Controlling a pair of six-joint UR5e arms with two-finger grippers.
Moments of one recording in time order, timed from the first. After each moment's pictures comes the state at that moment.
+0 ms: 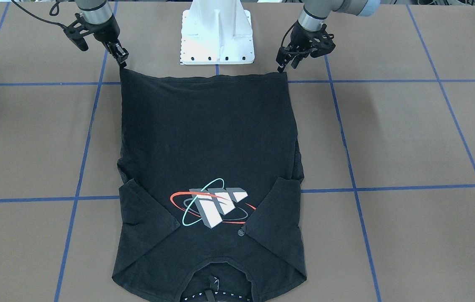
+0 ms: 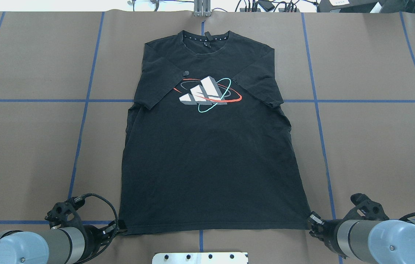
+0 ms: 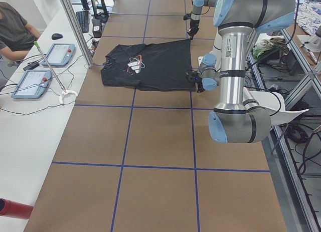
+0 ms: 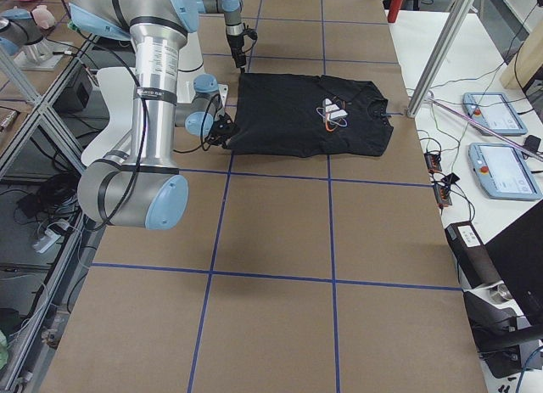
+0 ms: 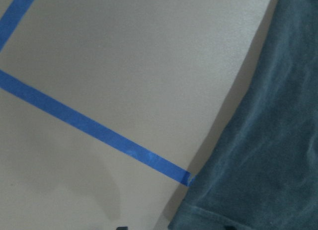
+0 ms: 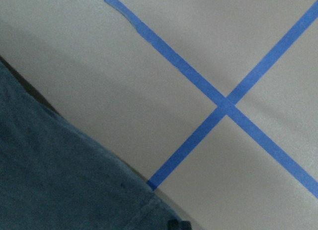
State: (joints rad) left arm -0.06 -1.56 -2.08 -2.08 -1.50 -2.05; right arm 0.09 -1.75 2.24 -1.24 1.57 2.35
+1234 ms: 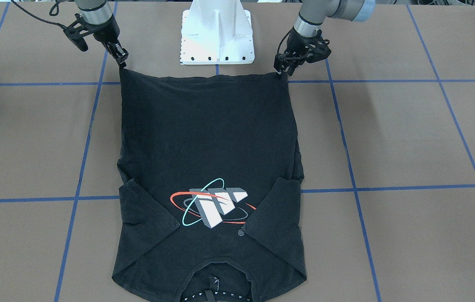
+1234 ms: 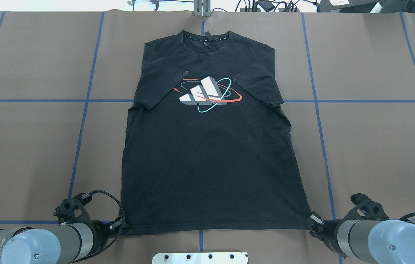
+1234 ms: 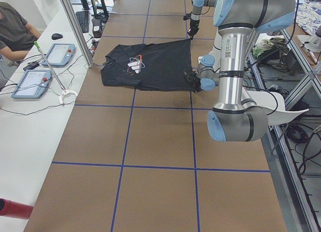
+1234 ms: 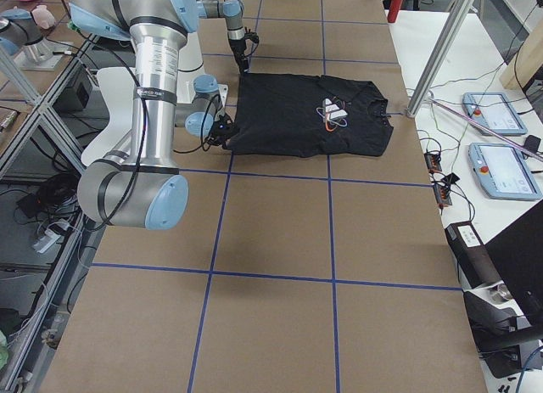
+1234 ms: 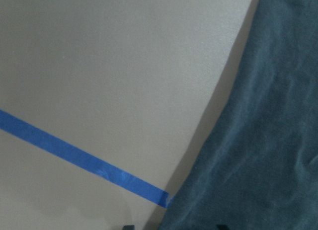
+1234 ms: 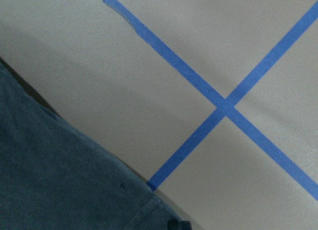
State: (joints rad) left arm -0.07 -1.60 -2.04 -2.08 -1.48 -2.03; right arm 0.09 -1.75 2.24 -1.24 1.57 2.35
